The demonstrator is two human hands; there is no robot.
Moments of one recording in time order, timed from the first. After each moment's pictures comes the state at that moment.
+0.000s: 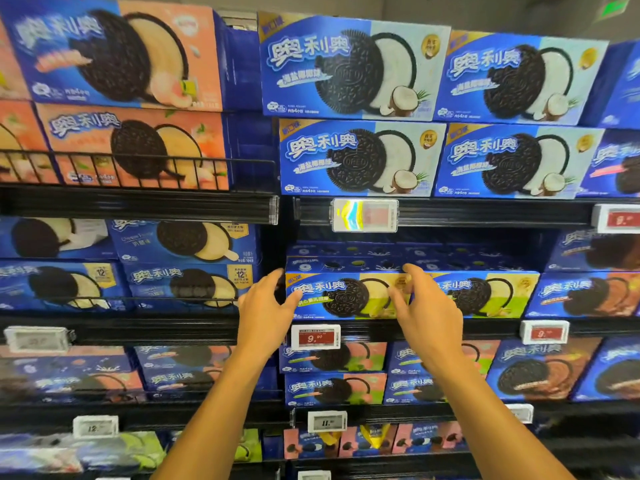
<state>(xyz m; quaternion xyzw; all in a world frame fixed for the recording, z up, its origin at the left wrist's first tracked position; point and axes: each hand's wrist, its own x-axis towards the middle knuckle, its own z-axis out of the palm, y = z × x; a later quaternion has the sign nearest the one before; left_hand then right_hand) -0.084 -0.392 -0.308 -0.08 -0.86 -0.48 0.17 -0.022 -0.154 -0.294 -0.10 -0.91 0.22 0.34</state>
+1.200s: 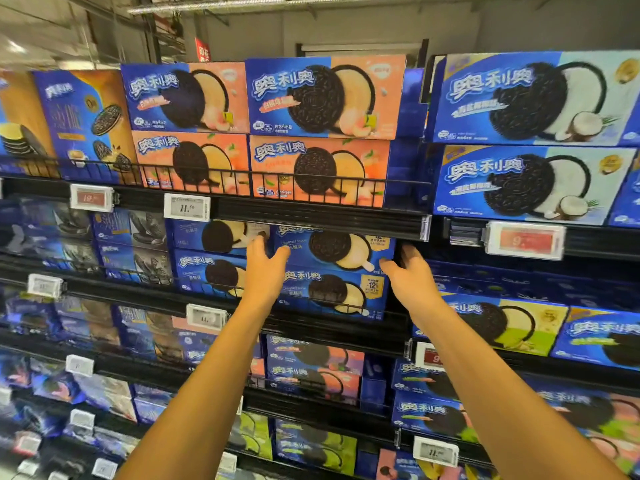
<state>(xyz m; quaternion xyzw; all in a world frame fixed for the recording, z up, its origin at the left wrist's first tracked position) -0.102 -0.590 -0.246 0.04 -0.75 -0.61 0.25 -0.096 -0.360 -0.237 0.03 -0.76 0.63 0.14</state>
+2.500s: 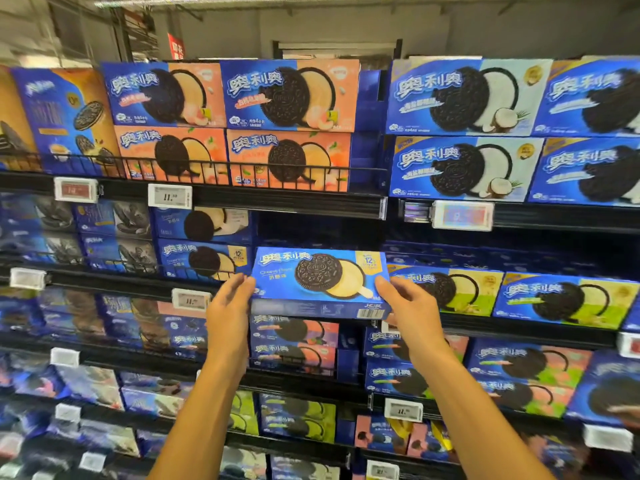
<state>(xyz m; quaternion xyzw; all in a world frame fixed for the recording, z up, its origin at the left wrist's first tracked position) 0.011 -0.573 -0.295 0.04 -0.55 -0.80 0.25 0.001 -0.320 -0.291 0.00 -0.70 0.70 0.16</state>
